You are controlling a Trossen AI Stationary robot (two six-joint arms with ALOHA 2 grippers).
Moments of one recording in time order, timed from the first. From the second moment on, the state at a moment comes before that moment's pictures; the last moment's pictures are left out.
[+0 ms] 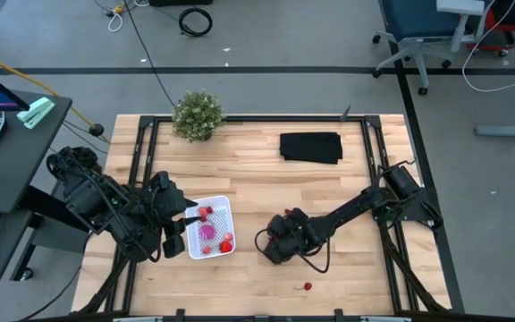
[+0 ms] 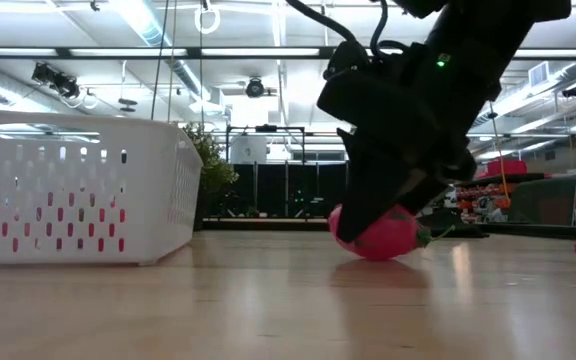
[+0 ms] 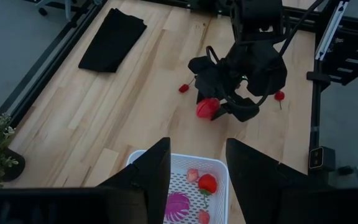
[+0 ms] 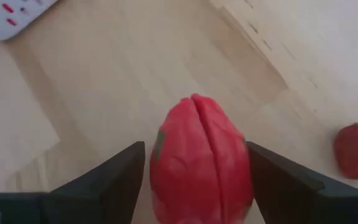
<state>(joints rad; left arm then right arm) -0.71 1.54 2.03 -1.52 -0.70 -0.85 0.42 1.98 1.22 -0.46 0.45 1.02</state>
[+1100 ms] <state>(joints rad) -0.71 1.54 2.03 -1.52 -0.70 -0.85 0.36 1.94 1.37 -0.34 0.59 0.85</state>
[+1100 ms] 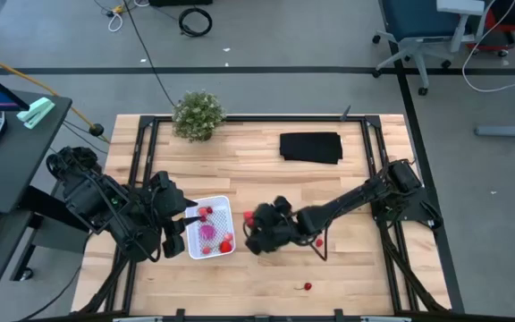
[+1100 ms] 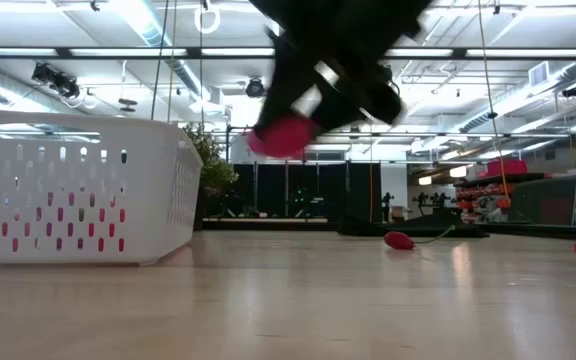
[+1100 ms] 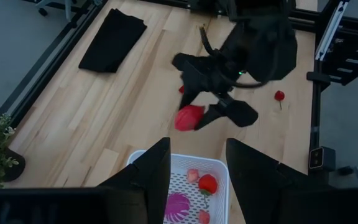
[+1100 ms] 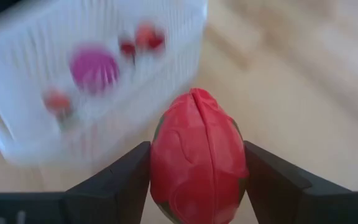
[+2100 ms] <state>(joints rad) -0.71 1.54 2.03 -1.52 -0.76 -0.84 0.21 2.02 1.62 -0.05 0.12 0.41</state>
